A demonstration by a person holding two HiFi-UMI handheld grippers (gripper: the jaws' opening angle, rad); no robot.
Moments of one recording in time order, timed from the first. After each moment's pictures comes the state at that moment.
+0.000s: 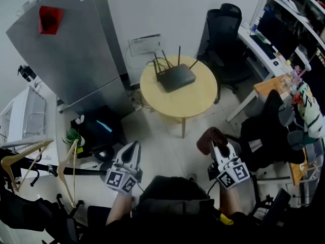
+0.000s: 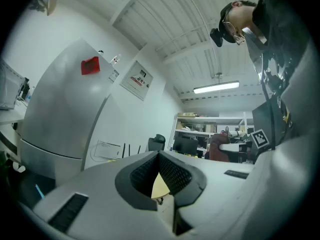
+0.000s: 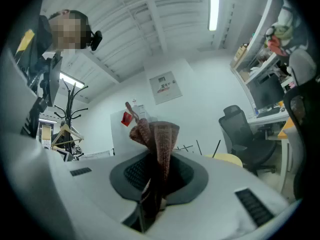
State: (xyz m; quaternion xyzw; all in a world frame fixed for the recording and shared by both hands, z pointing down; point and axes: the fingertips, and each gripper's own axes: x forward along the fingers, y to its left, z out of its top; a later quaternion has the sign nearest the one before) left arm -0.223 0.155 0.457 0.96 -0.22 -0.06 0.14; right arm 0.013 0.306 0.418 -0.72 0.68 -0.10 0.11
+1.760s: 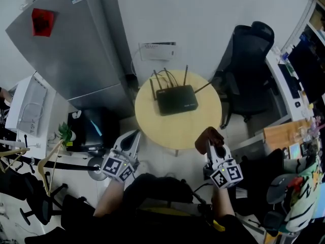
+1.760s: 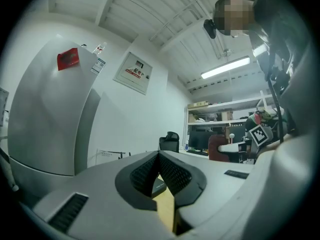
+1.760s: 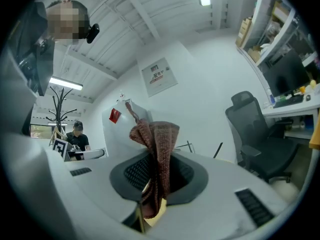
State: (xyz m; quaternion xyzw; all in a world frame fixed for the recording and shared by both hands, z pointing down) left arm -0.018 0.038 0.438 0.95 -0.30 -0.03 0.08; right arm 0.230 0.142 0.445 -0.65 0.74 -0.13 0.09
